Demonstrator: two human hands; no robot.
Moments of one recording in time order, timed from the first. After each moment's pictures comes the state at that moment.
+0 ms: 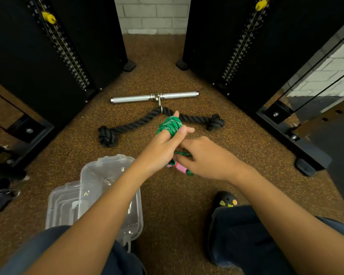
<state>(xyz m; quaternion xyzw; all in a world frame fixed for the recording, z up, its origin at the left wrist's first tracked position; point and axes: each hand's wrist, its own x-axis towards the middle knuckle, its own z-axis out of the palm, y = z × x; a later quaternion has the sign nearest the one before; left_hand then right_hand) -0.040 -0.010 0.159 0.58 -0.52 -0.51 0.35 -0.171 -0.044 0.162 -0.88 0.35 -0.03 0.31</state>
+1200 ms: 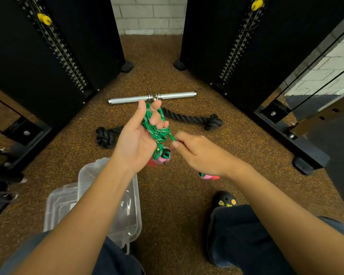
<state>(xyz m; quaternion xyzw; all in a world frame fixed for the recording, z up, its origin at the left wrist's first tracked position) -0.014 -0.022 0.160 0.31 -0.20 -0.69 0.62 -0.173 -0.049 0.160 -0.85 0.36 -0.05 0.38</state>
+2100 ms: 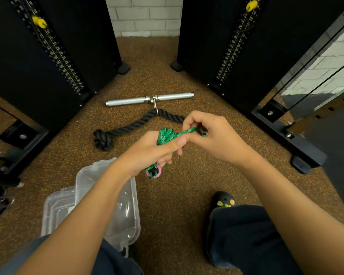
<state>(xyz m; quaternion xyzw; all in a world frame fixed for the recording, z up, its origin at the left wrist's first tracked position) -0.023 -0.014 0.159 0.48 -0.52 -0.62 0.34 -0.191 -0.066 0.185 -0.81 0.37 -0.23 0.39</state>
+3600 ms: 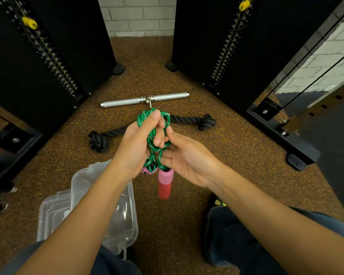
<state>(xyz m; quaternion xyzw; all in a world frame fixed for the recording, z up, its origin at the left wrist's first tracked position) -0.032 -0.016 0.170 0.46 -0.37 -0.60 0.54 -0.152 -0.034 0.162 -0.29 0.30 -0.26 0.87</state>
